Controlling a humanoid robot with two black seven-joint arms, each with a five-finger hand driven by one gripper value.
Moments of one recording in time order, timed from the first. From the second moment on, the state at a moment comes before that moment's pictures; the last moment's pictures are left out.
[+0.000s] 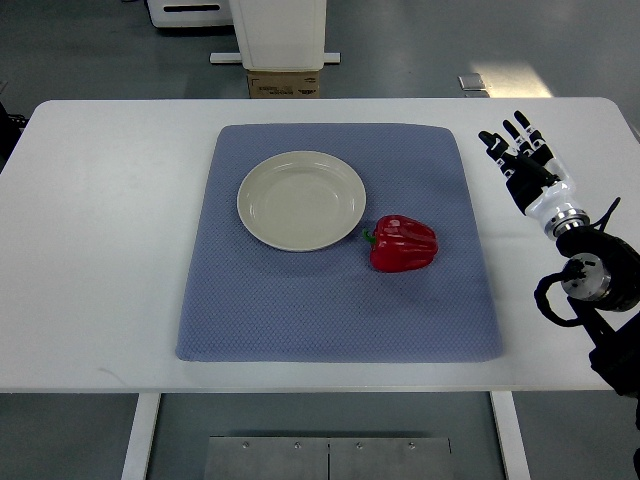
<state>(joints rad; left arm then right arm) -0.02 0.00 -0.21 -0.18 0.05 -0.02 -0.14 0.57 -0.17 1.09 0.85 -0.40 0.07 0.21</state>
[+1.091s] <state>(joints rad) -0.01 0.00 -0.21 -0.18 0.05 -0.02 -0.14 0.58 -0.17 1.08 0.85 -0.40 0.07 0.21</state>
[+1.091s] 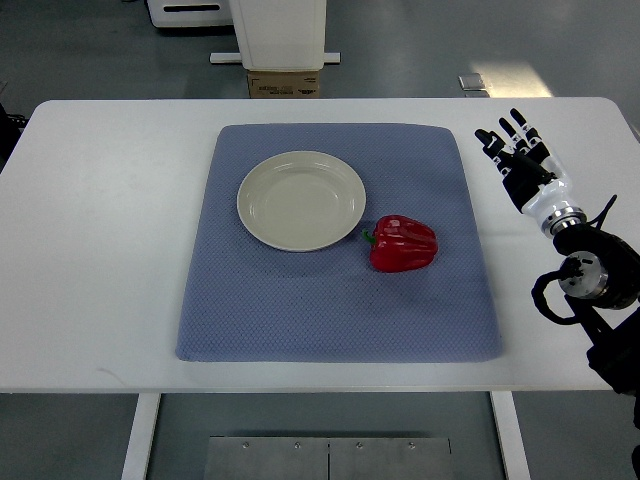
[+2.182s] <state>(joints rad) -0.01 0.00 -0.21 -0.18 0.05 -0.02 -0.14 0.58 -0.18 1.08 0.85 -0.40 0.07 0.20</state>
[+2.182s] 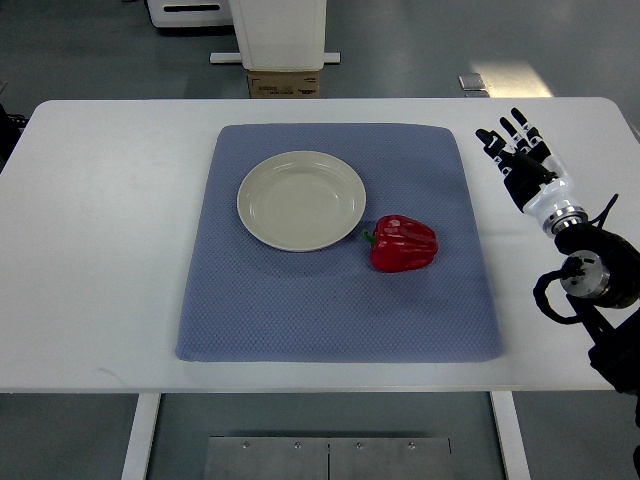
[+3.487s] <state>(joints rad) -0.01 0.00 -0.21 -0.18 0.05 -0.02 -0.14 0.59 -0.17 1.06 0.83 -0.40 0.09 0.20</state>
